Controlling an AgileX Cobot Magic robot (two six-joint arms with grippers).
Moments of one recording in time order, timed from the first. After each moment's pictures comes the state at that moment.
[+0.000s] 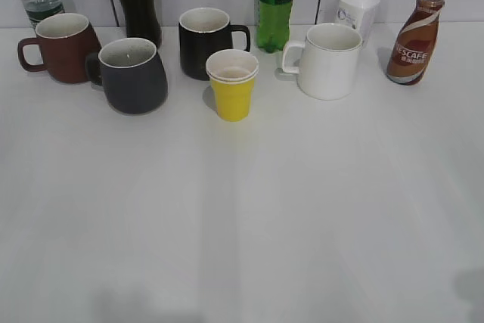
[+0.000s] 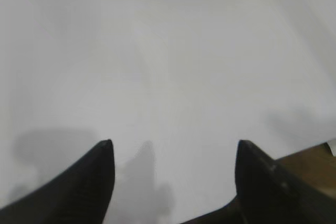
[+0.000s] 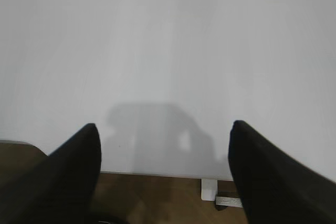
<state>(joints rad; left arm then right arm) -0.30 0.26 -0.53 0.00 1.07 -0.02 0.05 0.20 -0.50 0.09 1.05 -0.11</state>
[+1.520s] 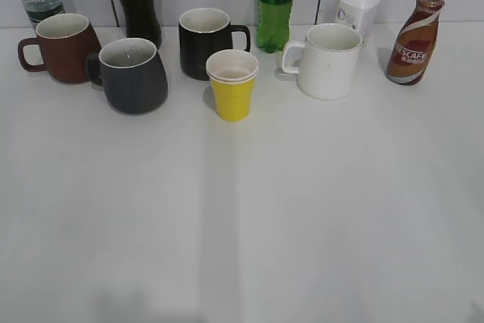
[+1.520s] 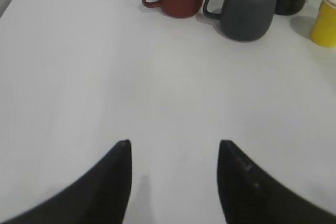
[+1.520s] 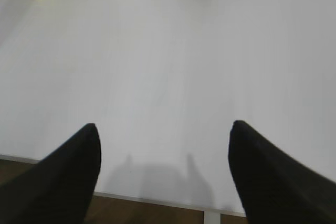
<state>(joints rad) -0.03 -0.01 -0.53 -0.01 1.07 -0.02 0.13 -0.01 -0.50 0.09 1.05 -0.11</state>
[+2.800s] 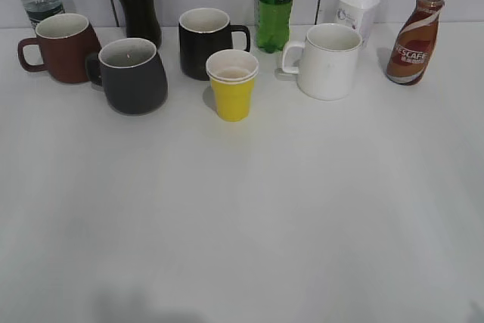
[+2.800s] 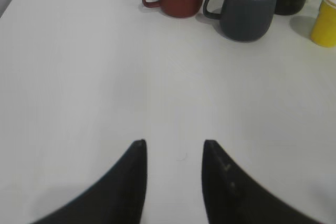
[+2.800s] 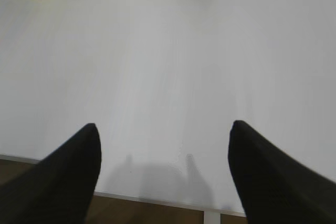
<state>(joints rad) -0.03 -0.01 -0.53 -0.01 1.07 -0.02 0.13 -0.01 -0.50 0.09 1.05 -0.11</state>
